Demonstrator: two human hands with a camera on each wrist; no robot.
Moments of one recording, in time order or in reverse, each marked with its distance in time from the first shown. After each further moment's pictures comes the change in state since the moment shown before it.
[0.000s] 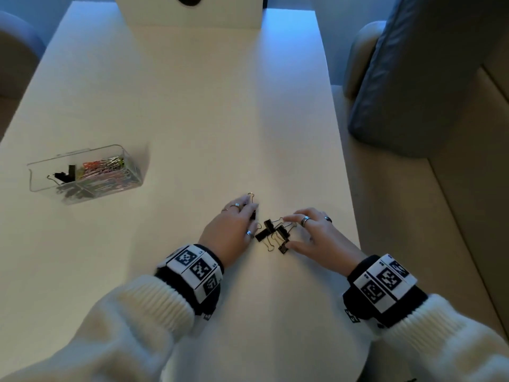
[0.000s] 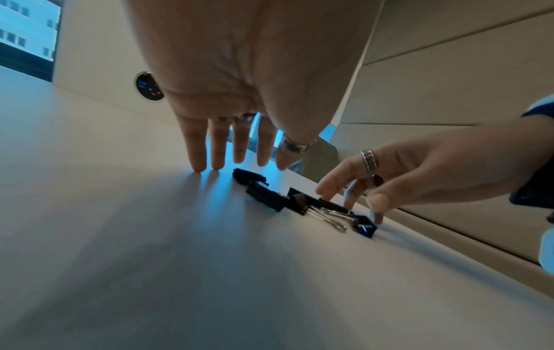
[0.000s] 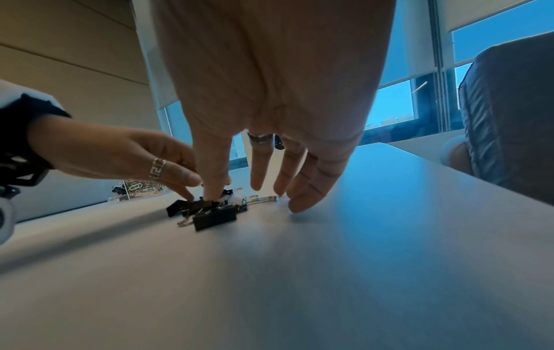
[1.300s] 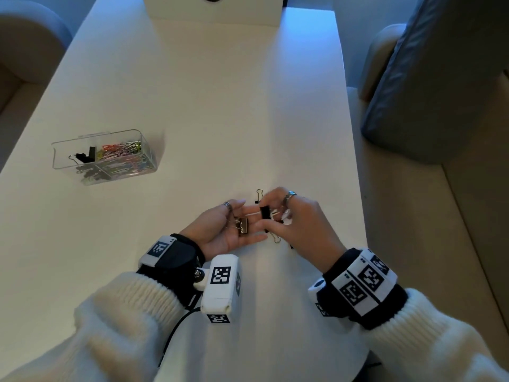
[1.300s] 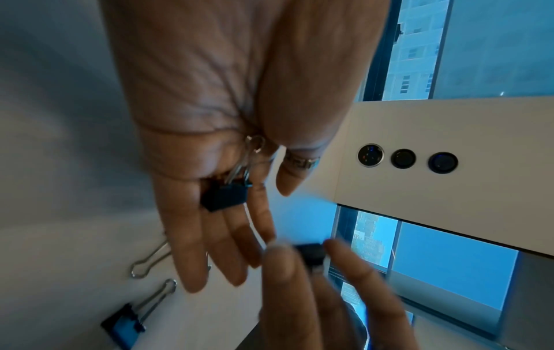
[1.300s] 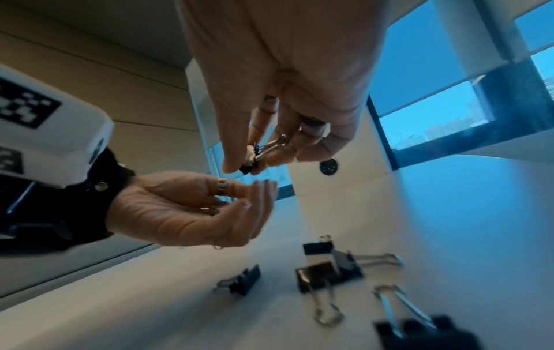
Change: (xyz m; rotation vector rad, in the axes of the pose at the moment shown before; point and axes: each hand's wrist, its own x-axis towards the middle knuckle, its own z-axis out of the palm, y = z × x) left_hand -0.017 -0.008 -0.021 -1.832 -0.306 -0.618; right_hand -0.001 -0.072 0.004 0.280 0.247 -0.250
